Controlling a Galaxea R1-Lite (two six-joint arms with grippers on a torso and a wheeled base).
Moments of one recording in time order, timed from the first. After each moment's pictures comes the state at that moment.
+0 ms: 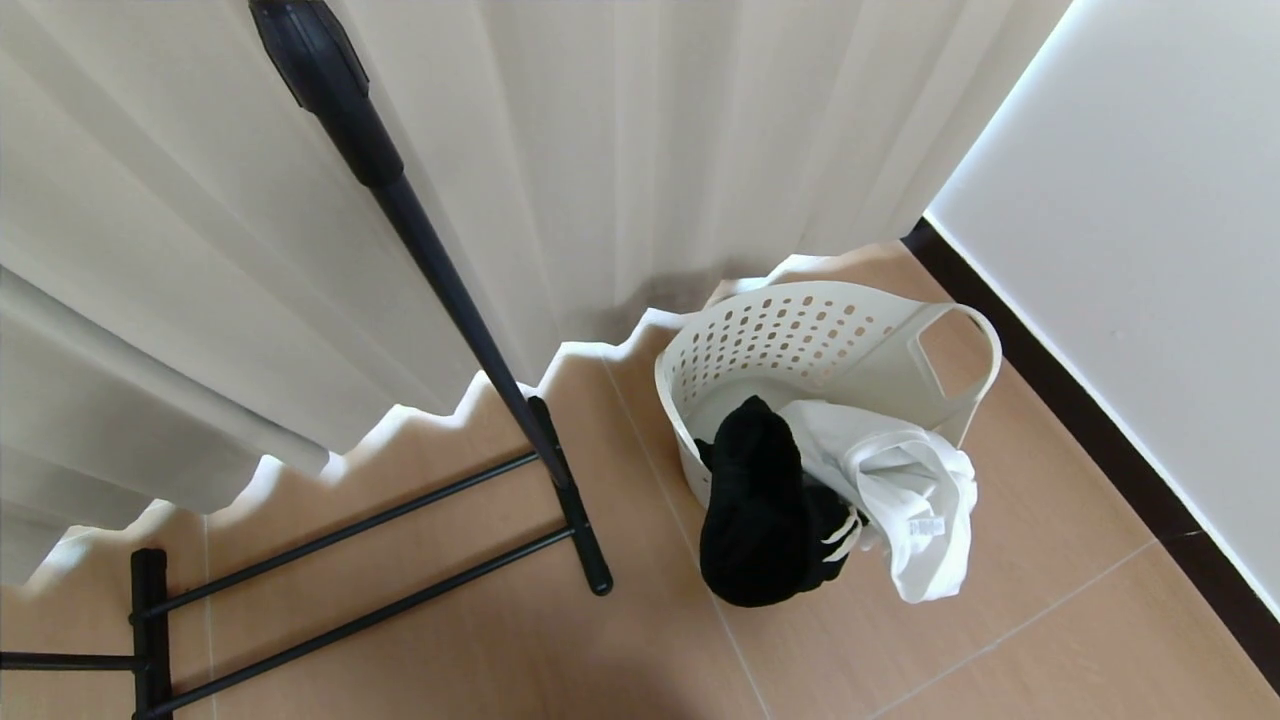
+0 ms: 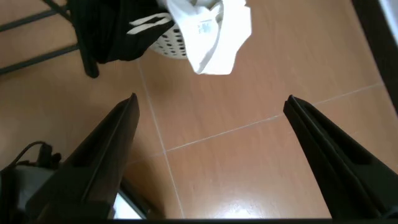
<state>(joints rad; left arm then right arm) 0.00 0.00 -0.01 0.04 -0.07 0.07 0.12 0.31 -0.04 0.02 -0.02 0.04</state>
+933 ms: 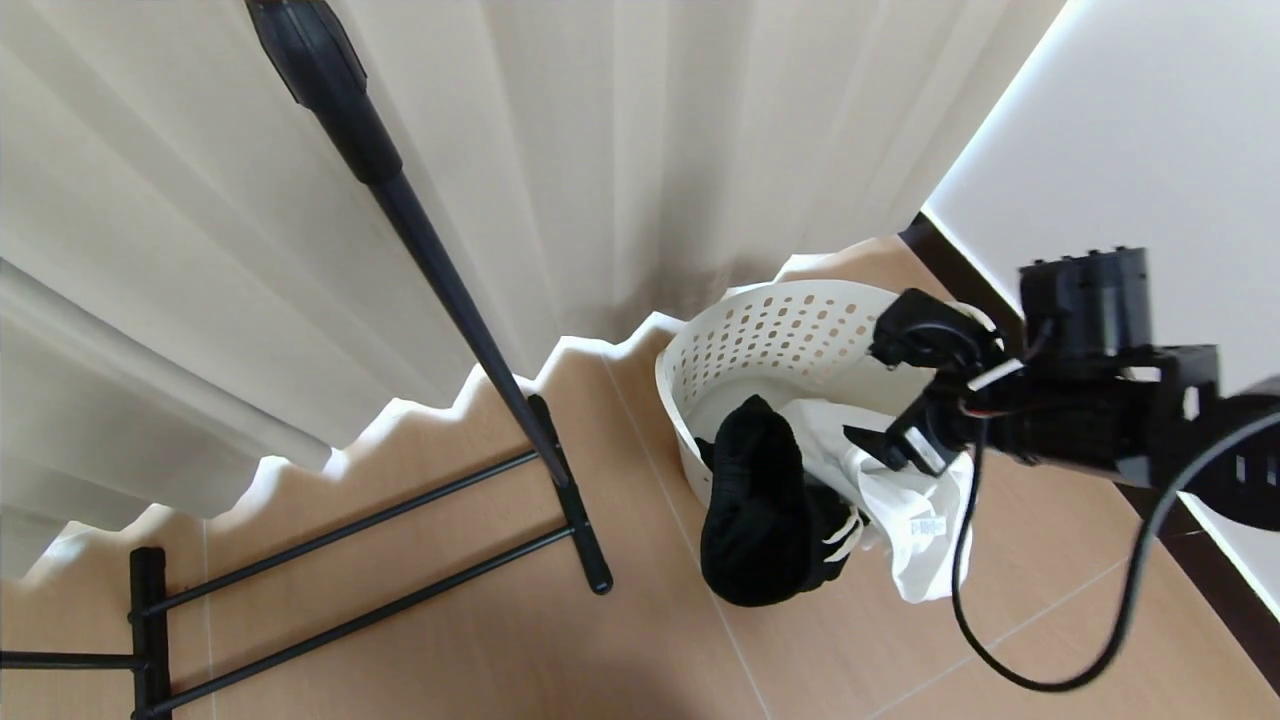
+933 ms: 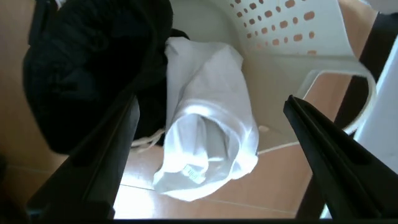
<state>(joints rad) 0.00 0.00 -0.01 0.04 -0.07 0.07 0.38 1.73 -1.02 -0.20 -0.17 -0.51</state>
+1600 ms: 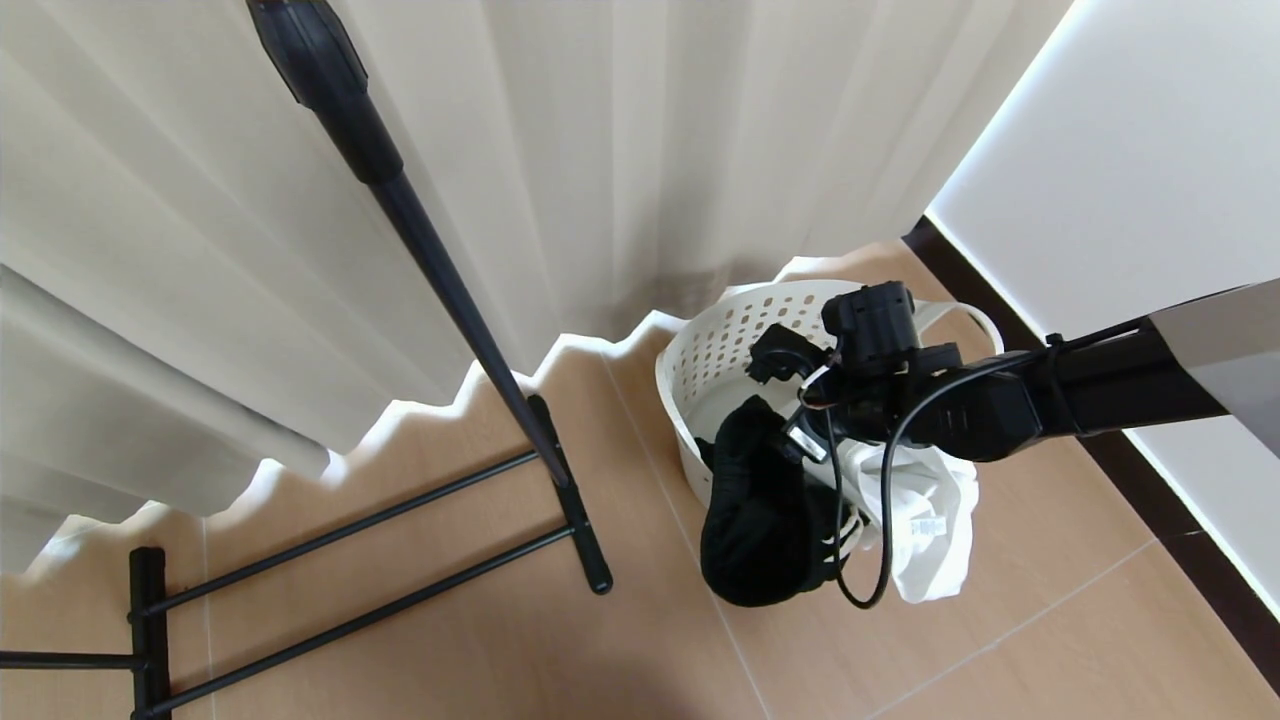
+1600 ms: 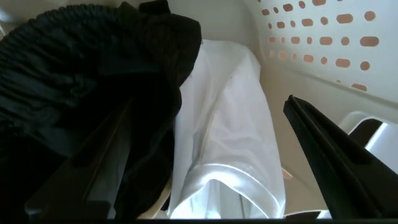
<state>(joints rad) 0.00 0.00 -0.01 0.04 -0.07 0.07 0.43 2.11 -1.37 -0.11 -0.27 -0.54</state>
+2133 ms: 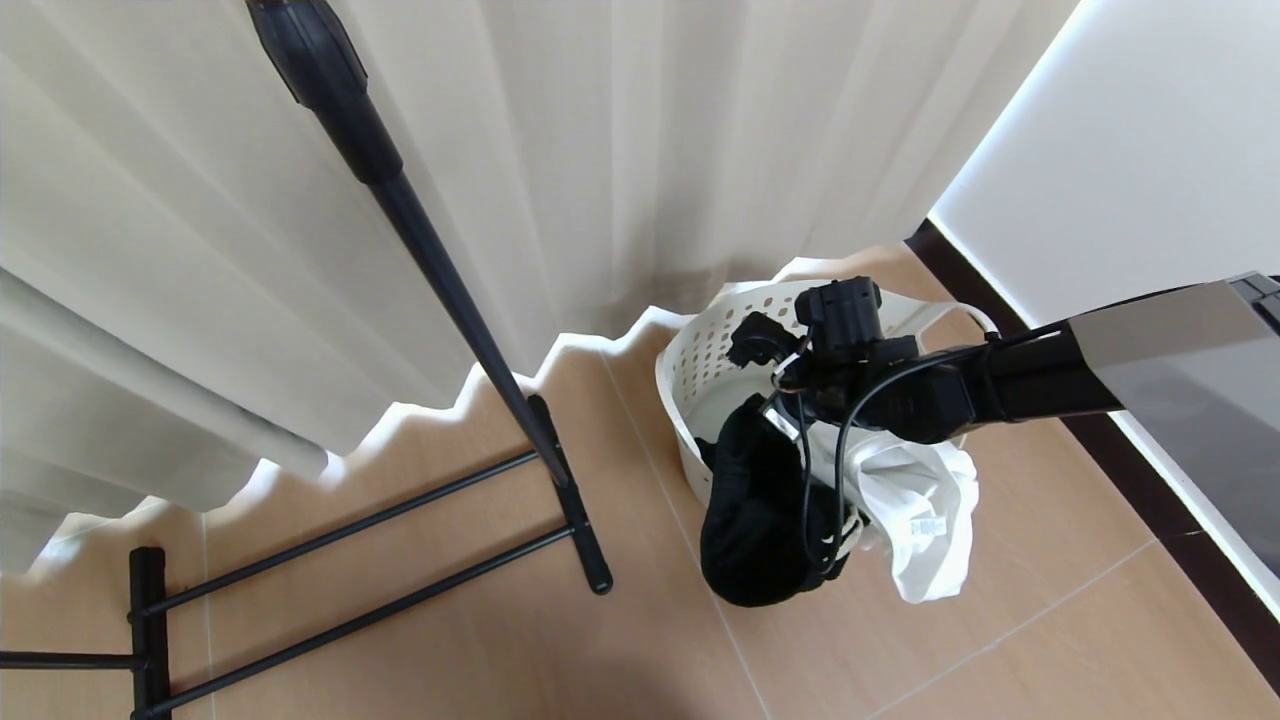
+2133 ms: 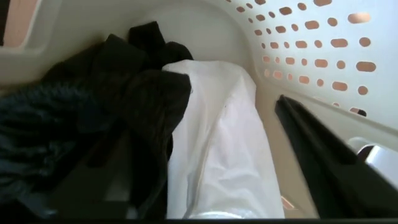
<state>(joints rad) 0.00 0.00 -0.01 0.04 -0.07 0.07 0.42 2.24 -1.55 -0.11 -0.27 -0.54</state>
